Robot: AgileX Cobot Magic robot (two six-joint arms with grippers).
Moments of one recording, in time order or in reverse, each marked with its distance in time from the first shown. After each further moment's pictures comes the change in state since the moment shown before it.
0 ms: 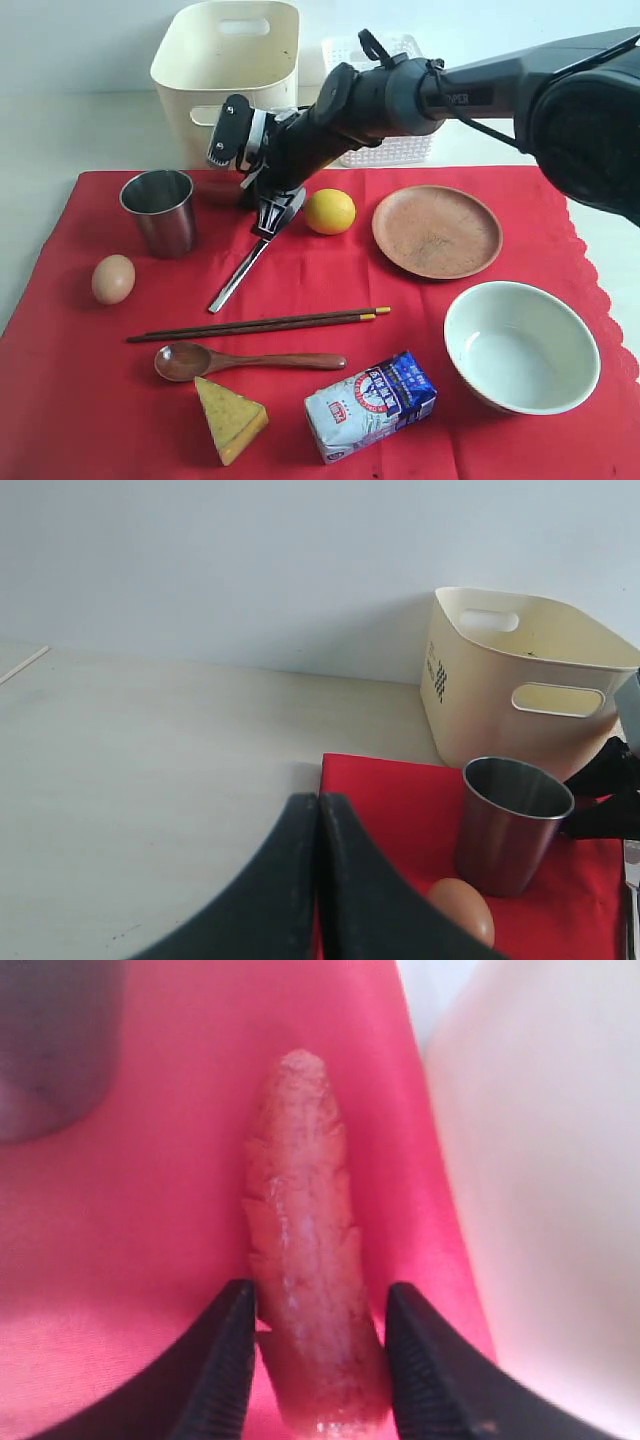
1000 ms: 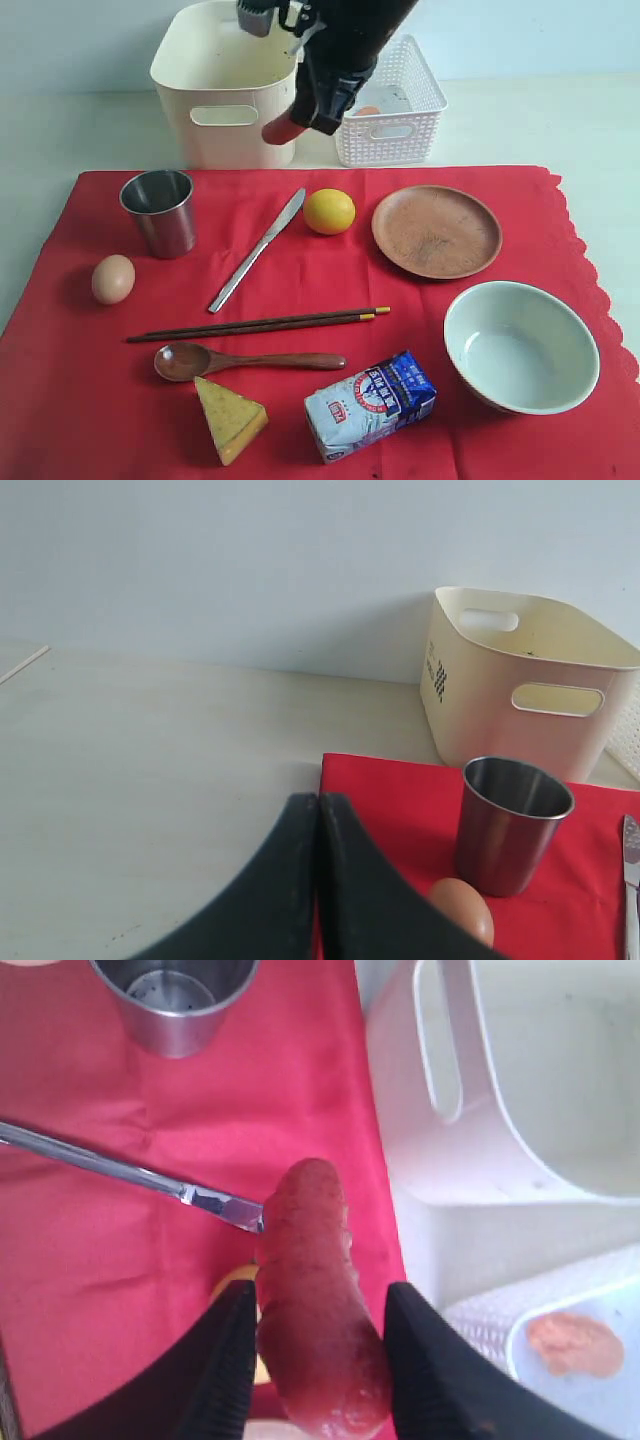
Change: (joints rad) left arm 0.000 0.000 0.000 0.000 0.000 0.000; right arm -0.067 -0.416 0.000 -0.417 0.494 0.416
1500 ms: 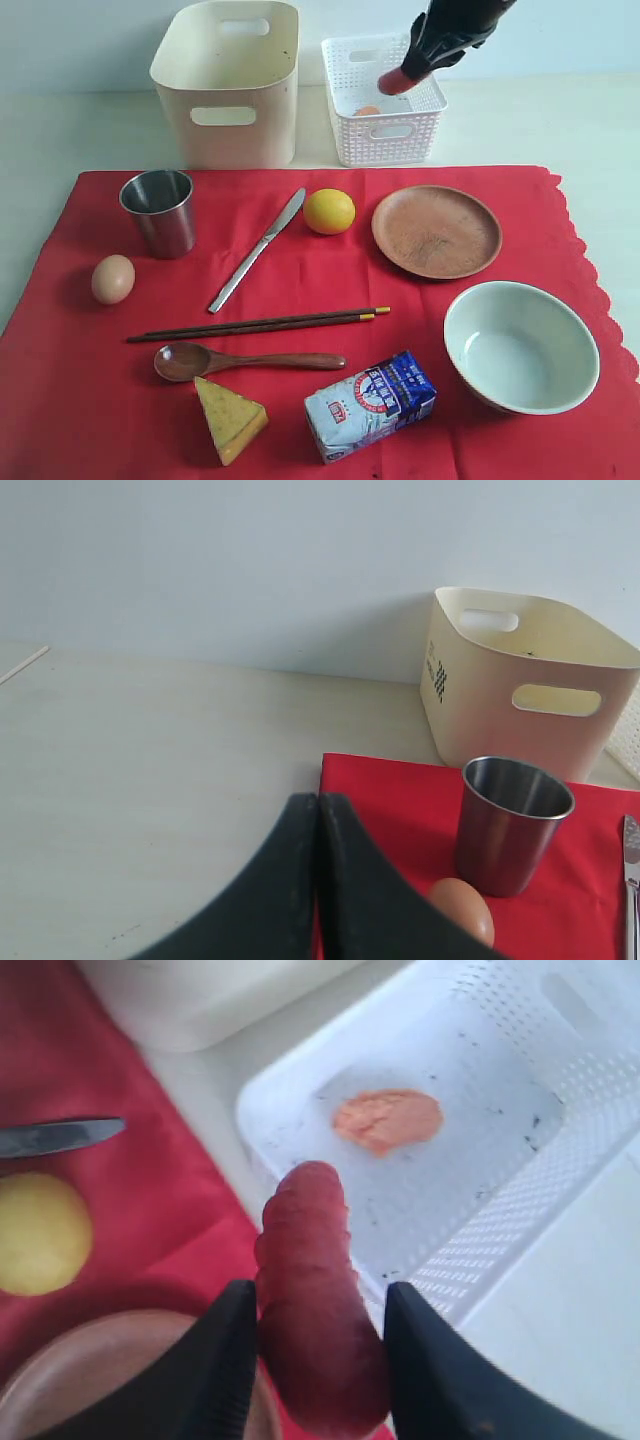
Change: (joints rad) left arm 0.000 0.000 0.000 0.000 0.000 0.000; right arm -0.265 0.021 0.000 -0.010 -0.069 0.226
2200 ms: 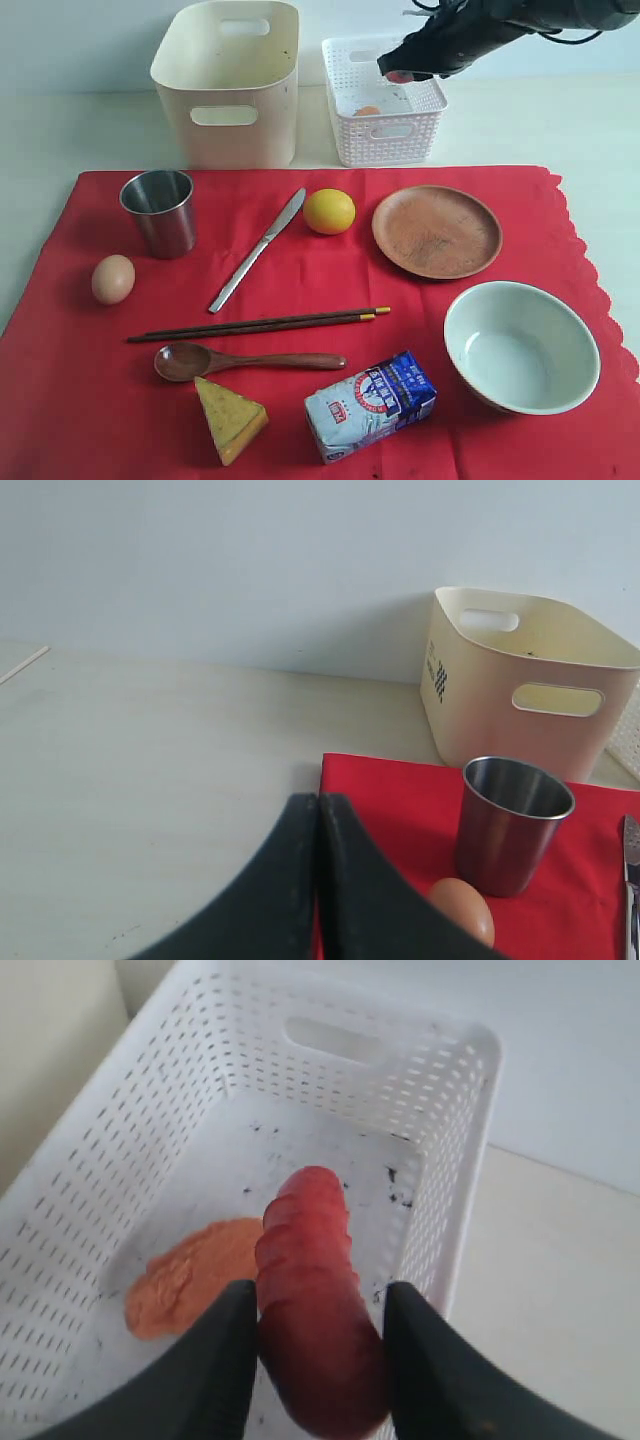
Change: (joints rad) left arm 0.000 0.000 0.000 0.000 0.000 0.000; right arm -0.027 0.237 0.000 0.052 -0.527 0.355
